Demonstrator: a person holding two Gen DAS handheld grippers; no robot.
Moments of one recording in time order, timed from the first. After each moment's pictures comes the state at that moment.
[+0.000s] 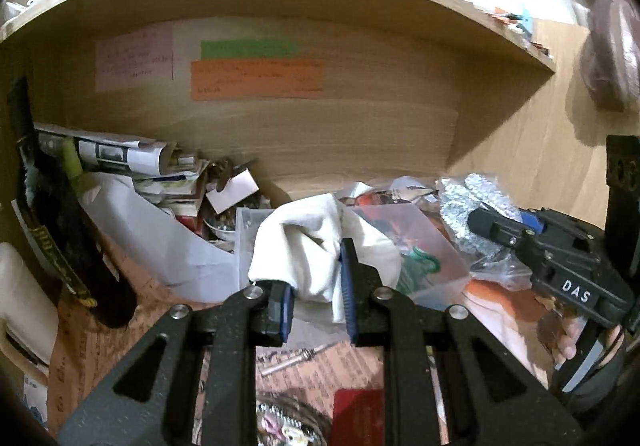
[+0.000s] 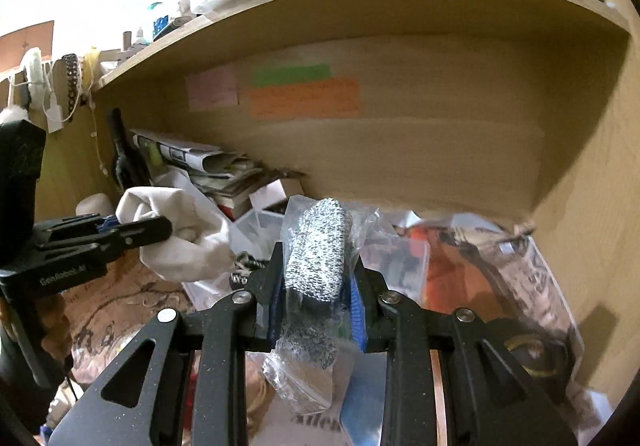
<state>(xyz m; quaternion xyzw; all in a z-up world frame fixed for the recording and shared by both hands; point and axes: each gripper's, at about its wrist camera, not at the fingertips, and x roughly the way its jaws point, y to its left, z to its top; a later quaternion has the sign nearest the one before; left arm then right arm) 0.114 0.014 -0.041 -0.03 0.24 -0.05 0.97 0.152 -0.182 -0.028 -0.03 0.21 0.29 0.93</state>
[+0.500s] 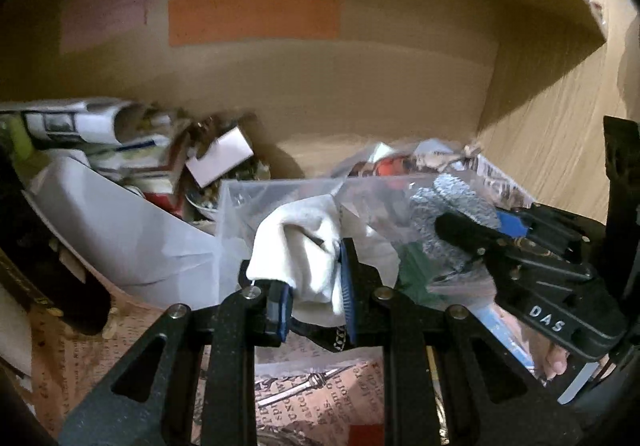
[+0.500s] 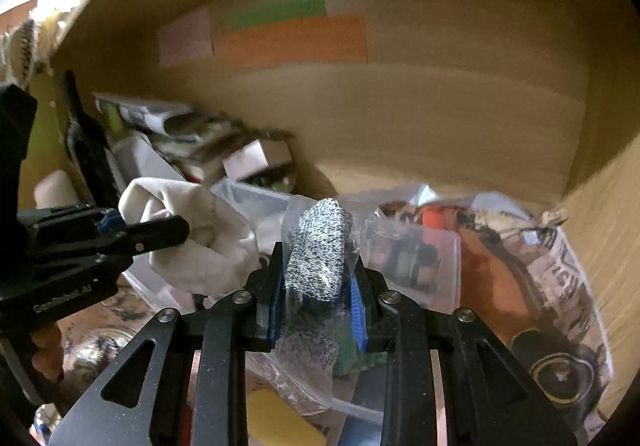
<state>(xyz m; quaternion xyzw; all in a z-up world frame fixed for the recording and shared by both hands) 0.192 0.012 -0.088 -0.02 0.32 -0.05 0.94 0.218 -0.151 -0.075 -0.06 0.29 0.28 0.91</state>
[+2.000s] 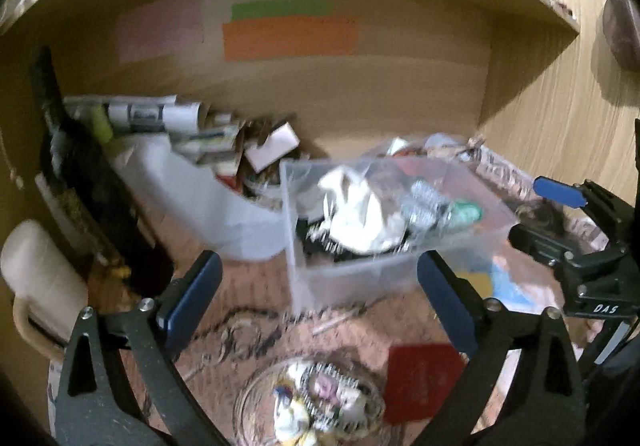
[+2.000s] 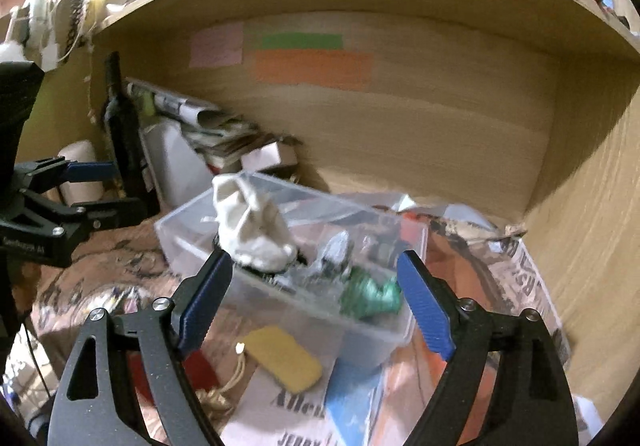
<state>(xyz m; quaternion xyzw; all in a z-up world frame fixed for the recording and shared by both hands) 0.097 0.043 -0.080 0.01 0.30 -0.01 0.95 0.138 -0.175 -0.059 -0.11 0.24 0.28 0.92</state>
